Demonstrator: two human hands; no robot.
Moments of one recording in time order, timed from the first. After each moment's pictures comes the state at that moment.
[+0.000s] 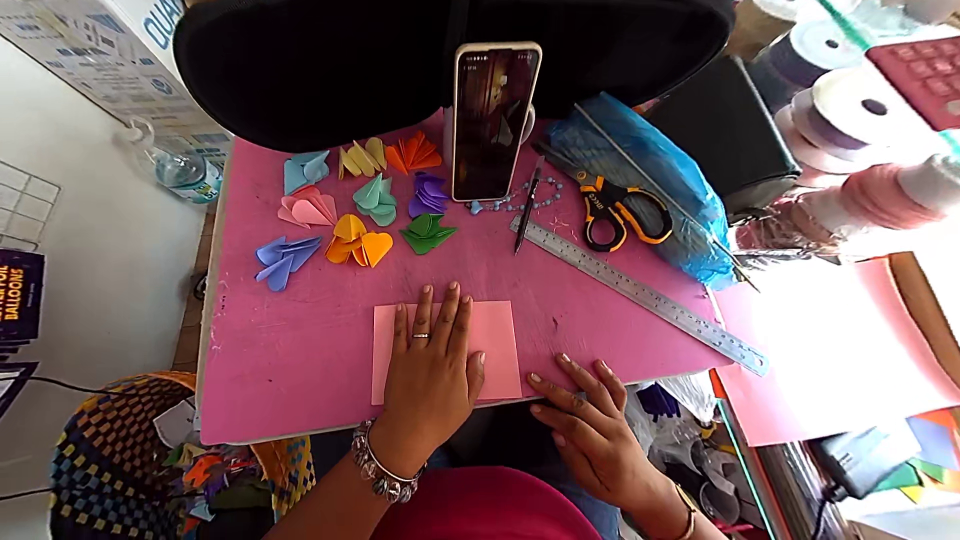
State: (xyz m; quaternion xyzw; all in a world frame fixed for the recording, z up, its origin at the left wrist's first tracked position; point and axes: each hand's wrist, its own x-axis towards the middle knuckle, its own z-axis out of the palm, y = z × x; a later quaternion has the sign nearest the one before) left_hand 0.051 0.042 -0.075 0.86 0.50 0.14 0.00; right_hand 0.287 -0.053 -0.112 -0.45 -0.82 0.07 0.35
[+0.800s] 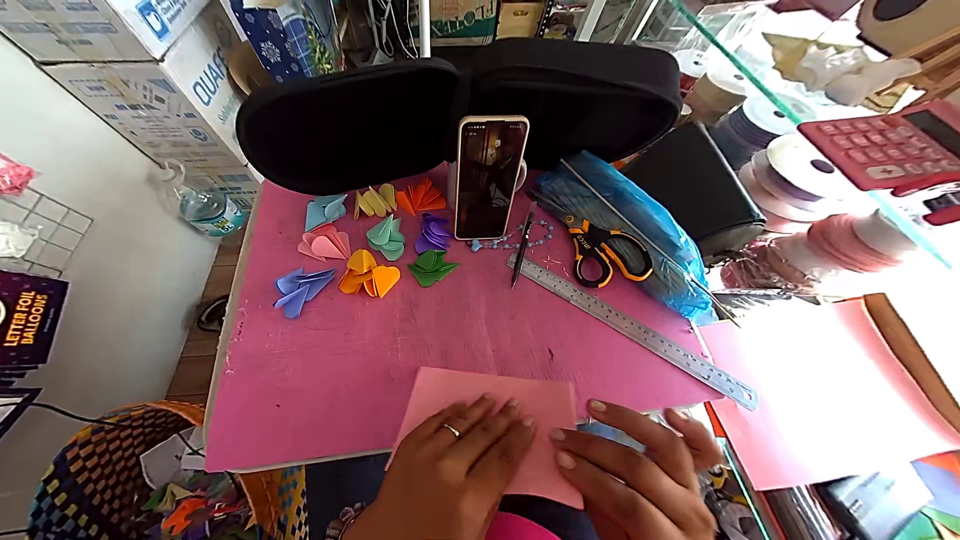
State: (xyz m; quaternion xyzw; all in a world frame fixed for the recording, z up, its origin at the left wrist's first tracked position) left_hand 0.034 0.004 -0.026 0.89 0.30 0.33 0.09; right_hand 0.257 -0.035 -0.024 -0.45 -0.78 -0.09 0.43
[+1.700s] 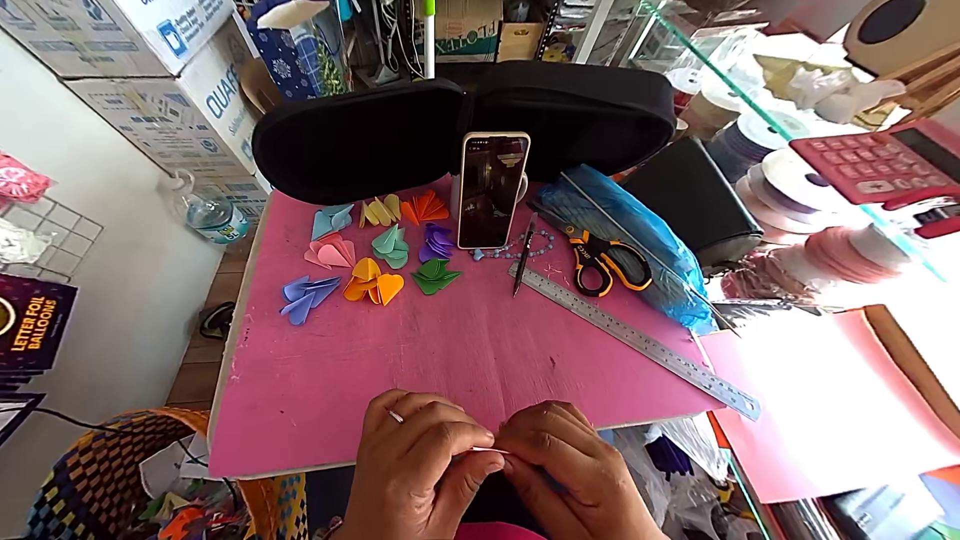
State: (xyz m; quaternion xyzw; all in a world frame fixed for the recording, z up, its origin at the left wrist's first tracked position) left_hand 0.016 0.011 -0.009 0.78 0.38 0.46 0.20; right_hand 0.220 -0.020 -0.011 -0.44 -0.75 0.21 0.44
